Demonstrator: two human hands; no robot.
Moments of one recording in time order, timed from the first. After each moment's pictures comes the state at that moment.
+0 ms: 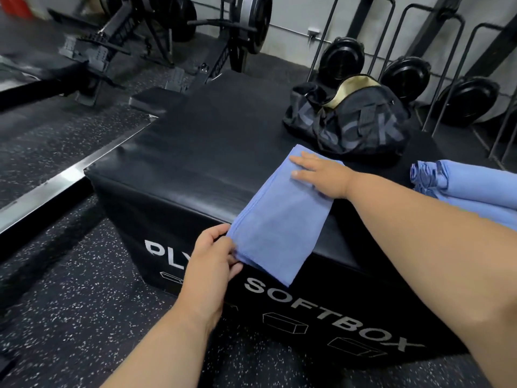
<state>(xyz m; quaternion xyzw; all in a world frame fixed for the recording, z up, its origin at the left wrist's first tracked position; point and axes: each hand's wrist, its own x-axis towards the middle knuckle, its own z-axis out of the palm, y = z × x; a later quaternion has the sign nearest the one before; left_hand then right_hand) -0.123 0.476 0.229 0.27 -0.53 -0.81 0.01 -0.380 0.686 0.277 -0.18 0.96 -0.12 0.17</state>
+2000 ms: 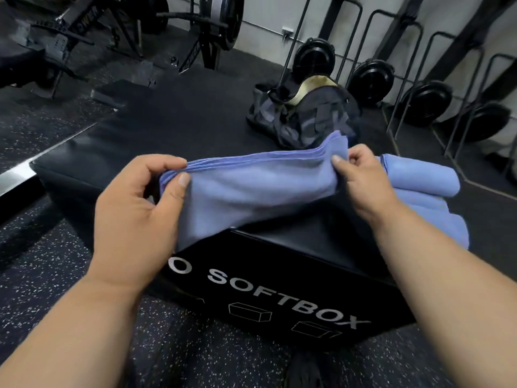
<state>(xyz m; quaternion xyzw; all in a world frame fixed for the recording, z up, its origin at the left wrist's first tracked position) -0.116 0.463 0.310 0.05 -0.78 -0.52 0.35 -0.287 0.793 0.324 -0.05 0.83 -0.54 -0.12</state>
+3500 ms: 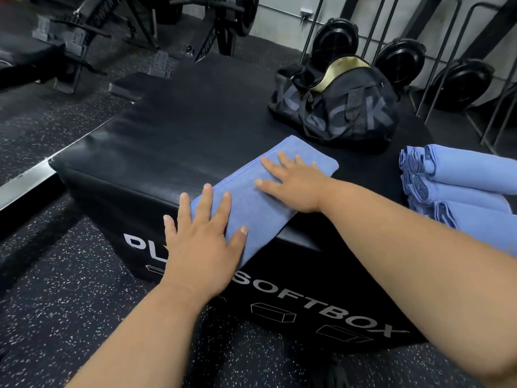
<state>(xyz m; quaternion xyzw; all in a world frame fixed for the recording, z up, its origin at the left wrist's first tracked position) -0.147 0.485 0.228 0.11 -0.97 -0.21 -0.01 -0.318 0.663 0.271 -0.18 0.97 -0.02 0.17</state>
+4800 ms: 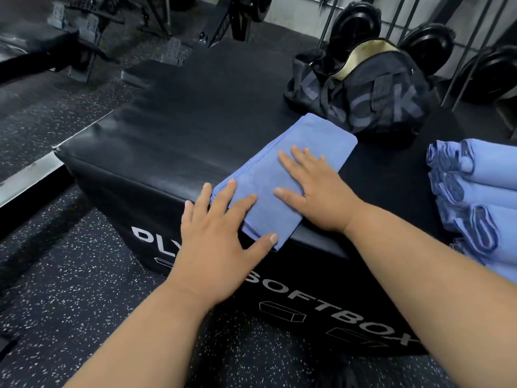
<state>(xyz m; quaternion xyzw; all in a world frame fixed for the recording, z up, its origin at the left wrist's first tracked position) -0.151 0.481 0.217 0.04 -0.96 -0.27 0.06 -0.302 0.681 0.242 -0.30 0.95 -0.09 0.06</state>
